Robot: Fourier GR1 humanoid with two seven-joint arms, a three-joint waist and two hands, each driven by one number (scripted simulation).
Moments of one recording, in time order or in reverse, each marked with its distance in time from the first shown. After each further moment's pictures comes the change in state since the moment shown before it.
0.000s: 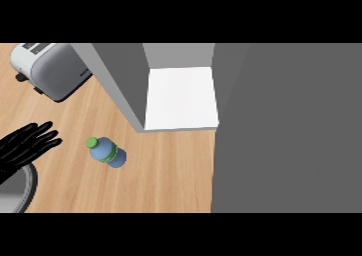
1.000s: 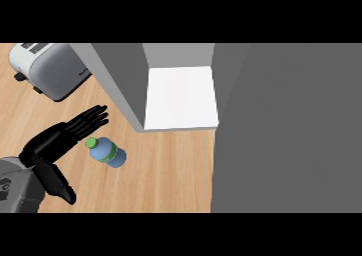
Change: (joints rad) left arm -0.270 -0.230 -0.007 0.488 -0.702 -0.027 -0.391; right arm 0.106 -0.026 -0.055 0.017 -0.063 0.090 -0.098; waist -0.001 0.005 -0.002
